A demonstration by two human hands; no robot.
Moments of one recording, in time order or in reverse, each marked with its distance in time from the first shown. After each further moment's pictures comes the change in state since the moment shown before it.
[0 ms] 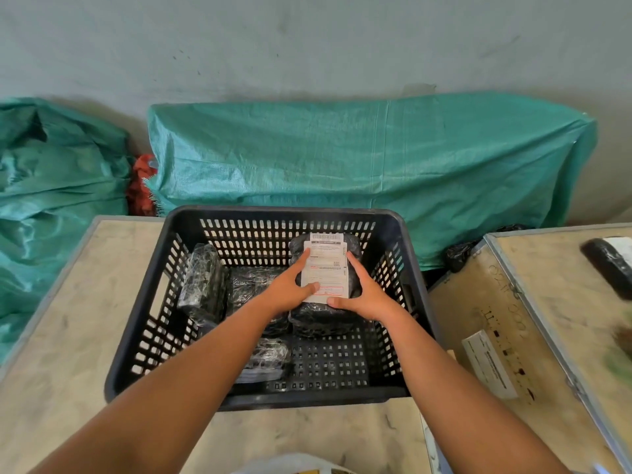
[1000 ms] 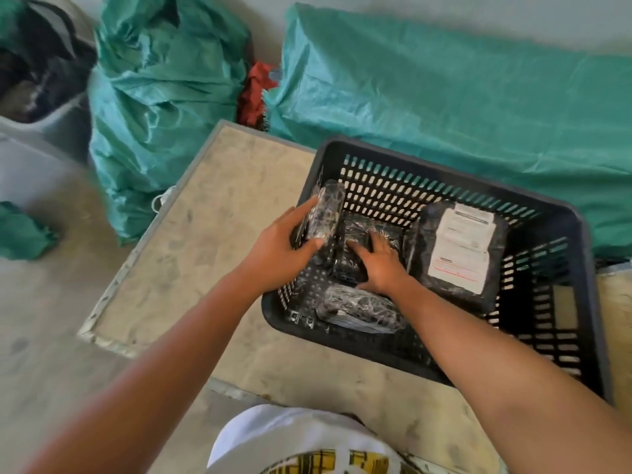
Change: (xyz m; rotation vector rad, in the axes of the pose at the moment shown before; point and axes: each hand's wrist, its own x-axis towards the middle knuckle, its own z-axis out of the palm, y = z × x) left_hand -0.175 -0.103 -0.141 -0.082 0.440 0.024; right_hand 0.070 -0.070 0.191 -1.110 -0.279 -0.144
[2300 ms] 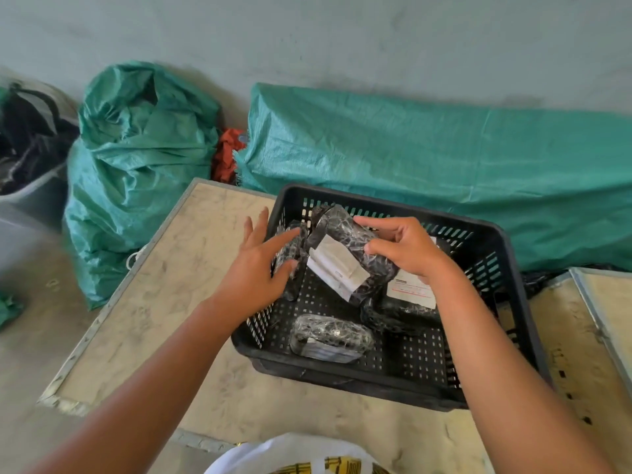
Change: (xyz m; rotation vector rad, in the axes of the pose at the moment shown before) left_hand -0.006 0.032 -0.001 0.238 0.139 0.289; right_hand -0.108 0.049 -0.140 1.079 0.326 -0.258
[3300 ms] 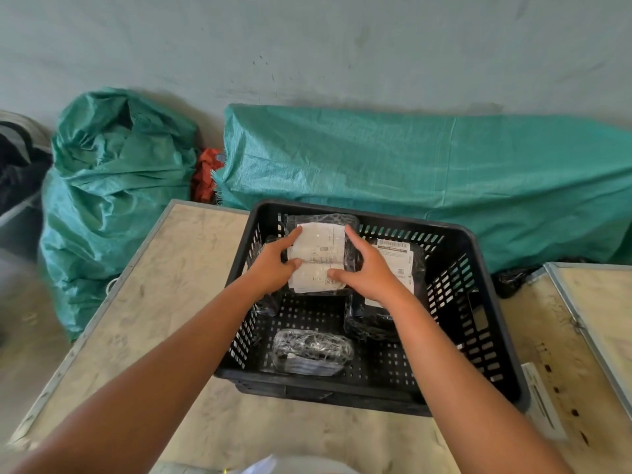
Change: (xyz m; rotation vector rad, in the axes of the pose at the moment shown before) left_hand 0.082 0.002 0.064 -0.299 -0.253 -0.252; right_hand -0.002 0.033 0.026 -0.126 0.182 0.131
